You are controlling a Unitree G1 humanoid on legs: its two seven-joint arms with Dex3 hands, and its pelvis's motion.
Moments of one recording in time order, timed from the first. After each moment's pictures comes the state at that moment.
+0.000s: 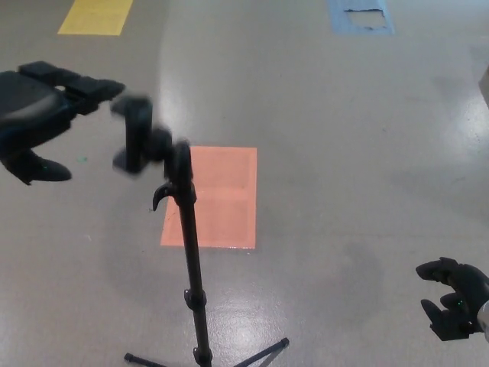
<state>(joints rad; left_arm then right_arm) -0.84 0.83 -0.31 0.83 0.81 -0.60 -0.06 -0.59 -0.38 0.18 1.21 -0.29 -0.08 0.08</state>
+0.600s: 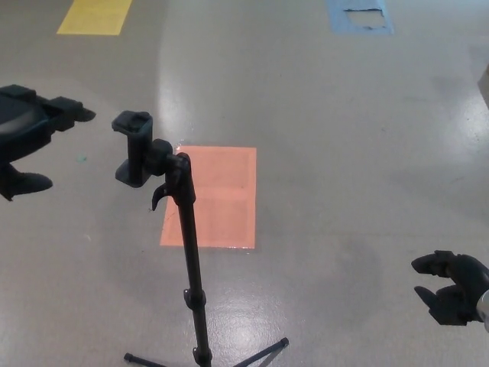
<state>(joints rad) -0.89 0.83 -0.39 1.00 0.81 -0.59 -0.04 -0.62 -0.39 0.19 1.22 -0.30 -0.08 0.10</state>
